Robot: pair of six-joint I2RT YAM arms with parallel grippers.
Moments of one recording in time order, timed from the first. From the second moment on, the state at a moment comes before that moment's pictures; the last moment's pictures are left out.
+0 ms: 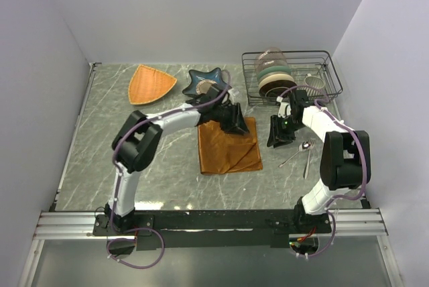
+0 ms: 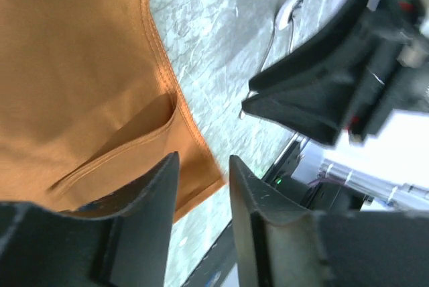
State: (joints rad) left arm -0.72 2.10 1.54 -0.18 0.54 -0.83; right arm 0.02 1.63 1.05 -0.76 -0.39 0.03
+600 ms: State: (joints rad) left arm -0.29 1.85 1.49 -0.63 0.66 0.04; right arm 0.05 1.75 1.09 -0.71 -0.48 0.09
